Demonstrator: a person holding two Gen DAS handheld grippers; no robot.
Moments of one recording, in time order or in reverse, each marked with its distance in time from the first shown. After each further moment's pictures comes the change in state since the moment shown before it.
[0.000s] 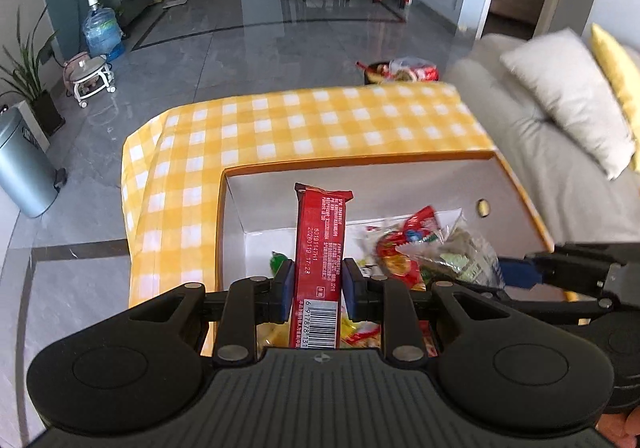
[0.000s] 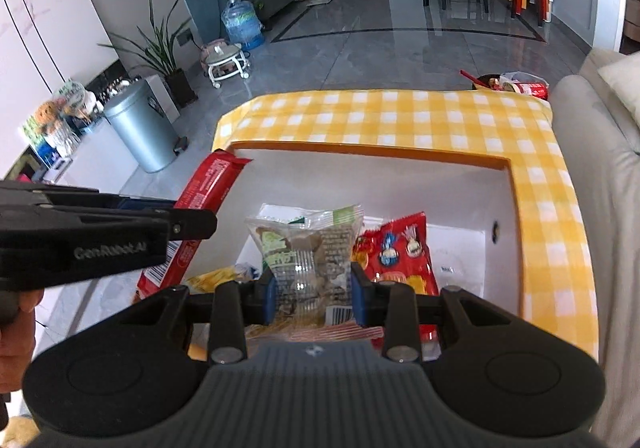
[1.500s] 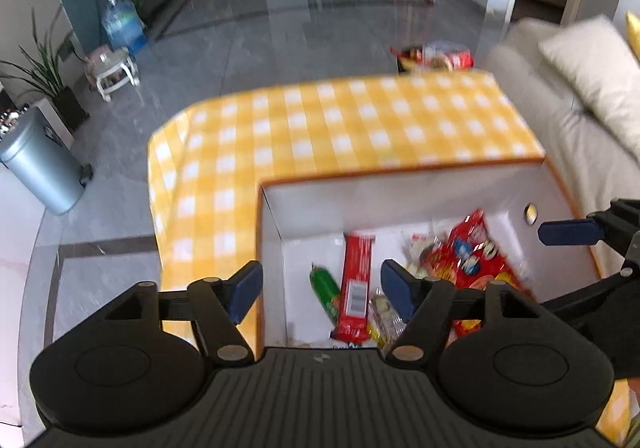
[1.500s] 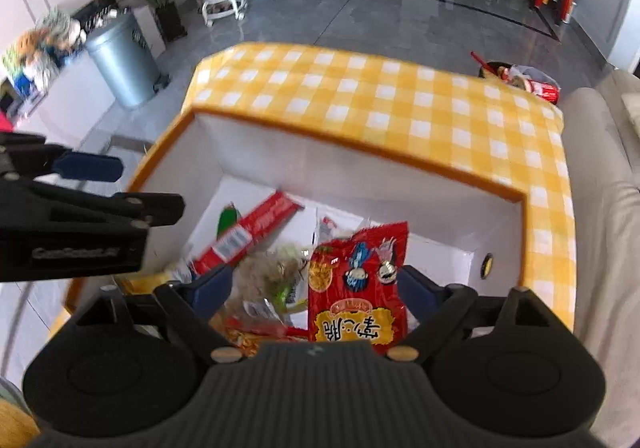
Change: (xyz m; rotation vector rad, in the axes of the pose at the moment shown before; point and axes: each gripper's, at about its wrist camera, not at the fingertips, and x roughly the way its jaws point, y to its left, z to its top) left arm 0.003 0.011 0.024 -0.004 0.035 0.092; right arm 0.055 -0.008 0.044 -0.117 0.154 -0.074
